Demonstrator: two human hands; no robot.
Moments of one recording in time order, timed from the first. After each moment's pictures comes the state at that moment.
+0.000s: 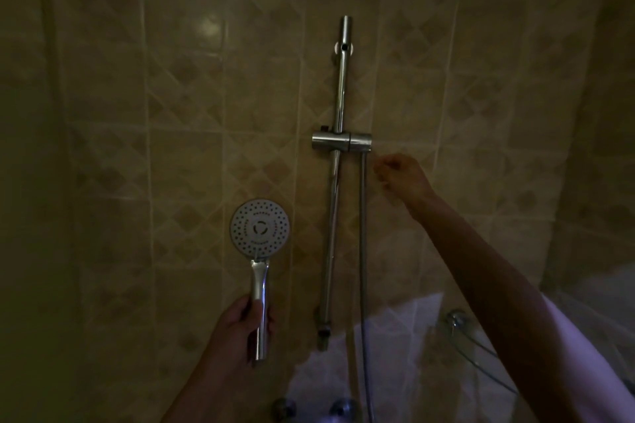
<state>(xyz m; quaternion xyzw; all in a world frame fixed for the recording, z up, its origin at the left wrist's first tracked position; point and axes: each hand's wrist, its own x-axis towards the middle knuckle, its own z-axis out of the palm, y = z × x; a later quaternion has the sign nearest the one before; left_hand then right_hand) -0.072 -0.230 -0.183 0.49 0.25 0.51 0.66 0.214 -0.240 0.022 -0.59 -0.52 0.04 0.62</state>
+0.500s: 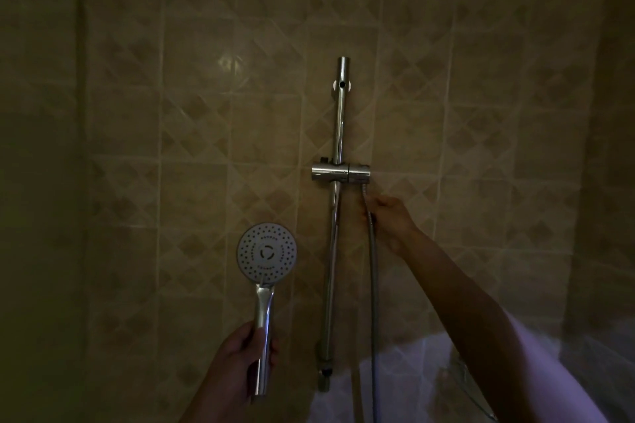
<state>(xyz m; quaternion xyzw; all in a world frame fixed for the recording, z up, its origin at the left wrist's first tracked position) -0.058 -0.237 -0.170 0.47 0.25 0.53 0.66 0.213 -0.210 0.007 -0.52 -0.48 0.20 0.68</state>
